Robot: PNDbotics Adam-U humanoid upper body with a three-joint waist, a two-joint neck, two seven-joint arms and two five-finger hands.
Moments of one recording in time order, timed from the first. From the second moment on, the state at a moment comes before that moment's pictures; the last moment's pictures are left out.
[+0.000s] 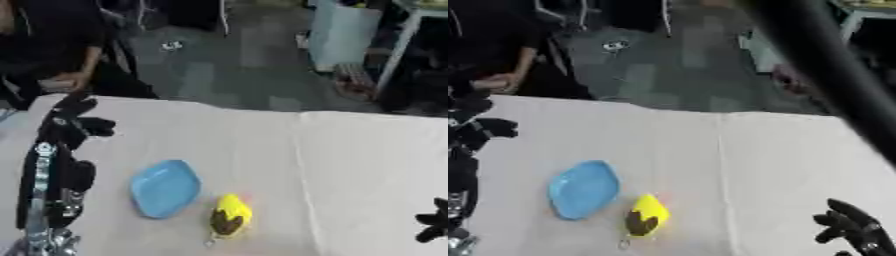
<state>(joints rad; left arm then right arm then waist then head) -0.06 0.52 -0.15 -1.99 -0.13 -0.28 0.58 0.19 -0.18 0.20 -1.99 0.69 -0.56 -0.58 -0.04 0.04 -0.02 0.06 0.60</state>
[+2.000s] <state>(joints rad) -0.19 0.70 -0.35 -1.99 -0.55 0.00 0.14 0.18 -0.19 0.18 -1.99 0.65 -0.57 -0.57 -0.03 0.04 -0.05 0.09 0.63</state>
